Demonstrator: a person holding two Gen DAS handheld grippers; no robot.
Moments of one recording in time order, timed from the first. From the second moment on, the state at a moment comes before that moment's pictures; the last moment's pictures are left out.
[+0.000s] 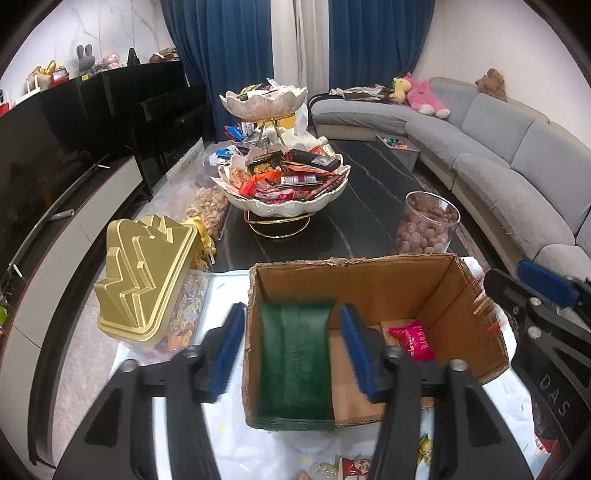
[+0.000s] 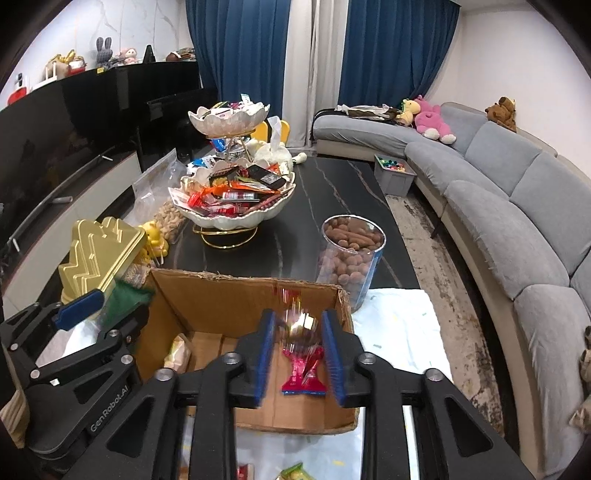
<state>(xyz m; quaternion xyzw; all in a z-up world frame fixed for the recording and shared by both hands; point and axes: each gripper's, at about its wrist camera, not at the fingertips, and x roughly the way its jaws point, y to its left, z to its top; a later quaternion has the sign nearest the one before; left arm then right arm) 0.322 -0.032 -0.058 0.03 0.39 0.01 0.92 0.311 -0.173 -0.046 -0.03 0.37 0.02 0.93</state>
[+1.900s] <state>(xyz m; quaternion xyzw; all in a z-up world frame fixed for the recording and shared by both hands) 0.211 -0.032 -0.043 0.04 0.37 0.01 0.93 0.211 -0.194 -0.042 -0.02 0.37 0.00 0.93</state>
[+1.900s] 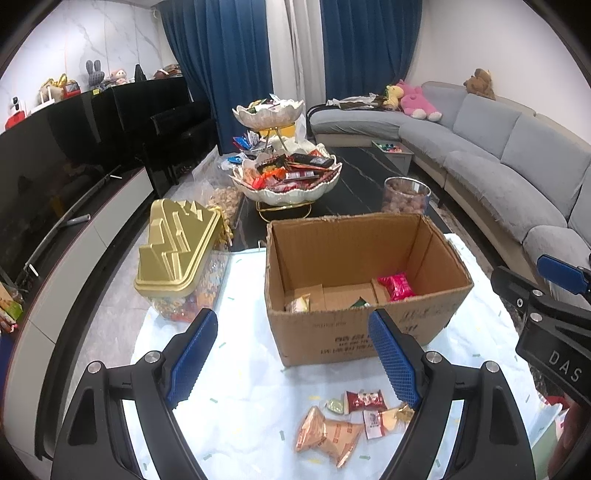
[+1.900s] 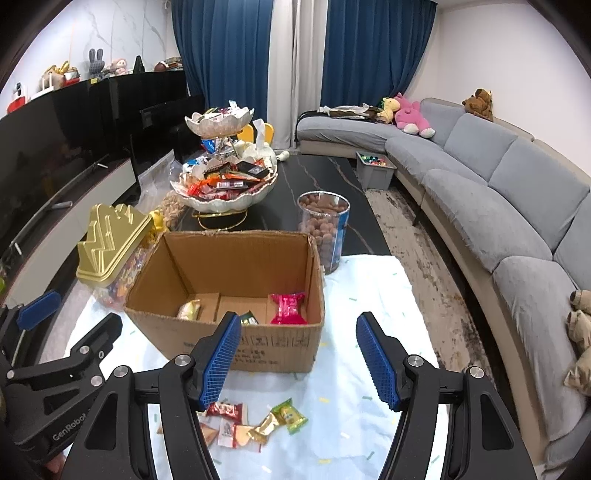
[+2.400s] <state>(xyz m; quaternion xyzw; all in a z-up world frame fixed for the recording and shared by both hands) 0.191 -0.023 -0.064 0.04 0.38 0.00 0.93 0.195 -0.185 -0.069 -0.01 0.40 0.00 0.92</state>
